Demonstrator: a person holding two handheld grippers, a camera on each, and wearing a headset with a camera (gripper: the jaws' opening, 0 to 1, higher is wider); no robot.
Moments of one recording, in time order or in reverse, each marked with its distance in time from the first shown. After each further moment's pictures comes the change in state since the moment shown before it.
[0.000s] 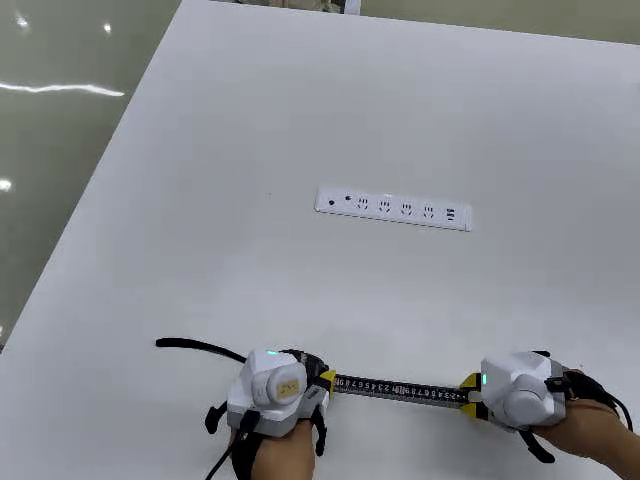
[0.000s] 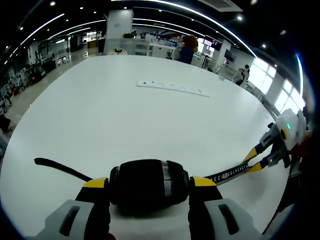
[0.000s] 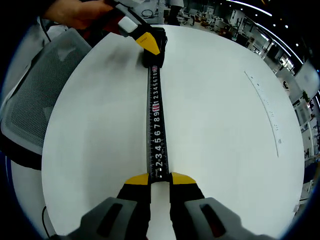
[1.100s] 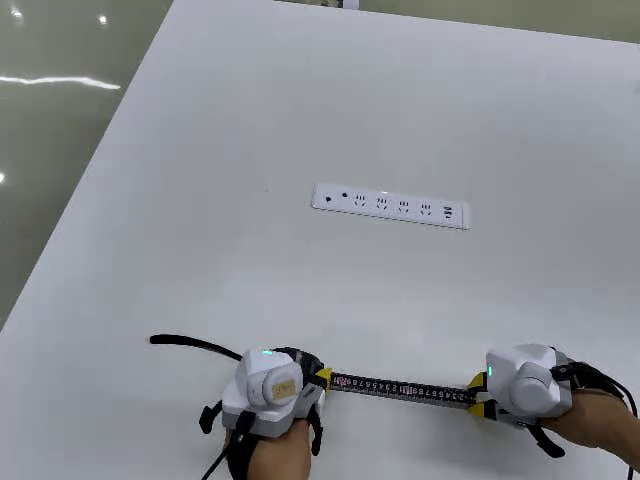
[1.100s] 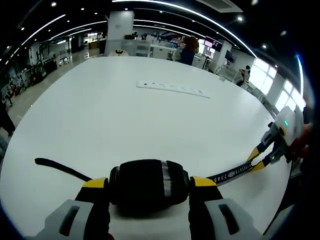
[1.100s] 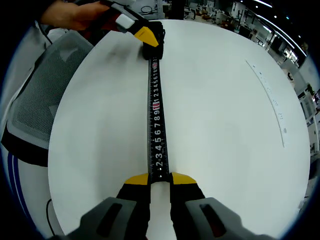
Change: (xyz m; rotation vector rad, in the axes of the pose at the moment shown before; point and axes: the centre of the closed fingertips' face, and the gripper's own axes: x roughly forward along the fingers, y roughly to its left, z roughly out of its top) left arm 0.002 0.000 0.000 -0.008 -0.012 0.012; right arm -0.006 0.001 -0.022 0.036 0.047 0.079
